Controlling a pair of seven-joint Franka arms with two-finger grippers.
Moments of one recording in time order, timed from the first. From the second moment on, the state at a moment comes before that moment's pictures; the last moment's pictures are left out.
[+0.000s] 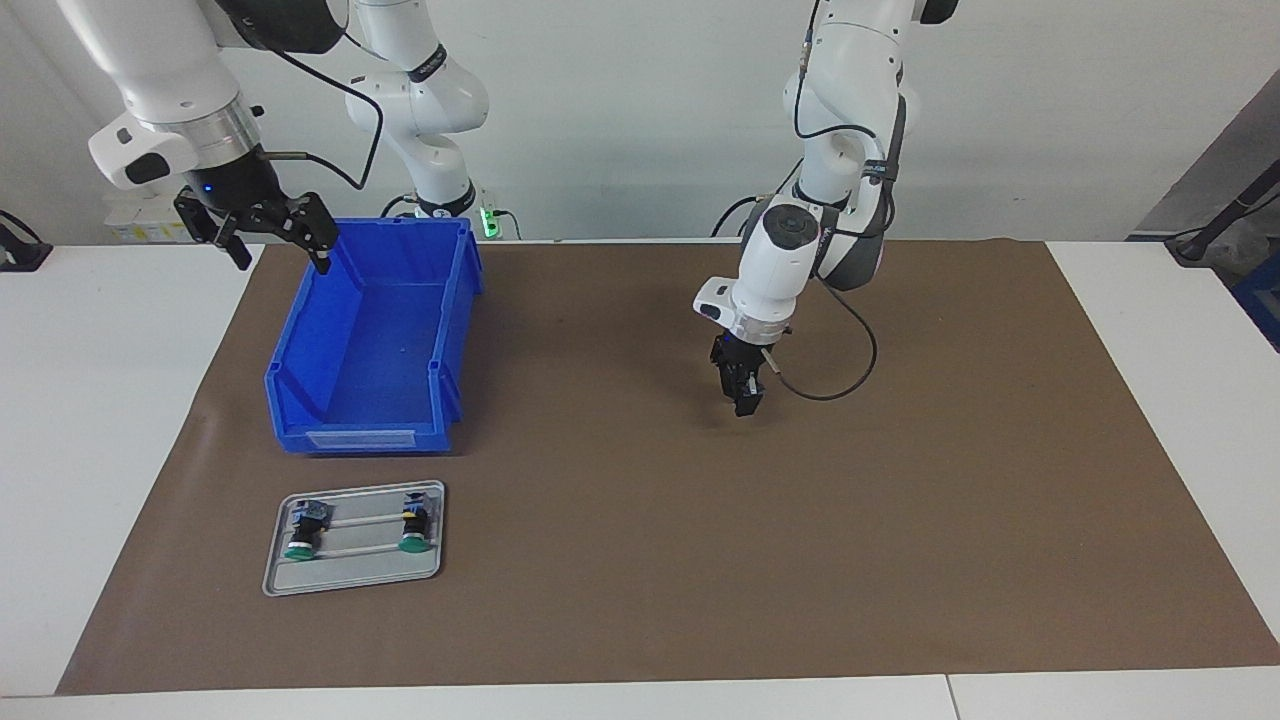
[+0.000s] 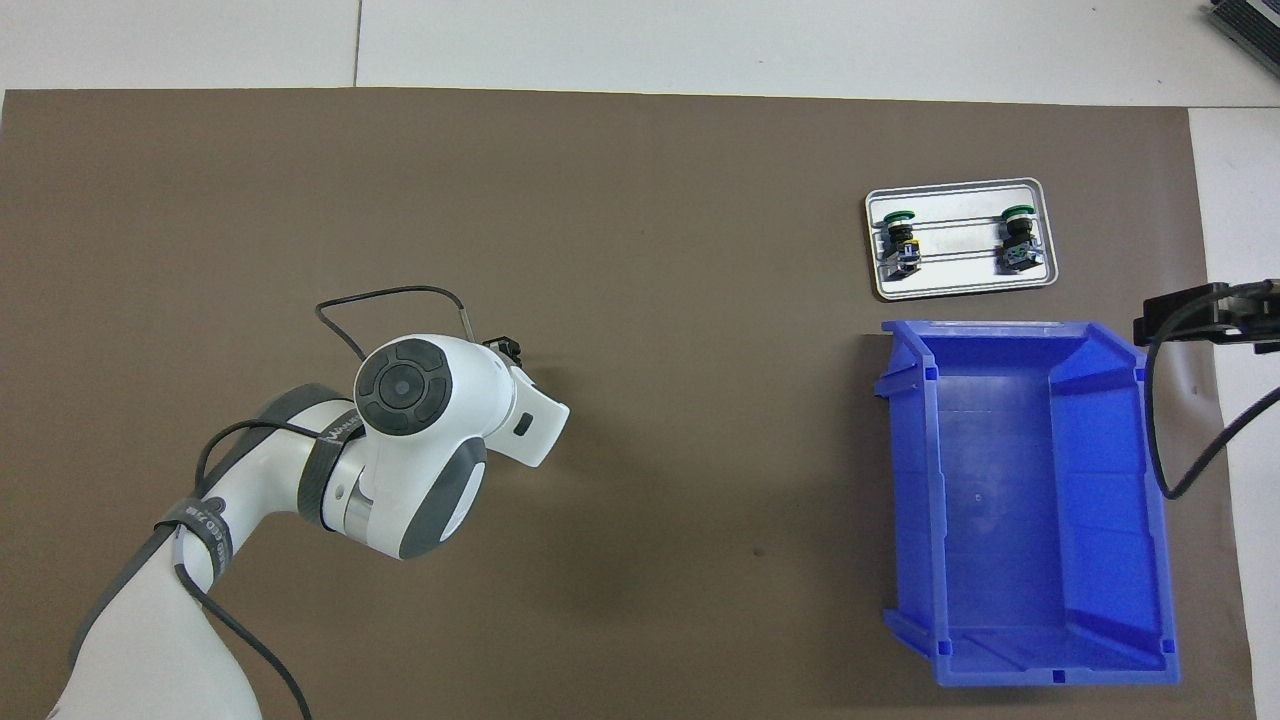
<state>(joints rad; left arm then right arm) -0.47 0.20 -0.07 -2.15 -0.07 2.47 0.91 0.03 -0.06 -0.07 -1.63 -0.03 1.59 0.05</state>
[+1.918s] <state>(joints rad) -0.40 0.11 -0.07 -1.96 -0.08 1.99 0.10 0.03 -0.06 -0.07 -1.63 -0.03 1.59 0.05</state>
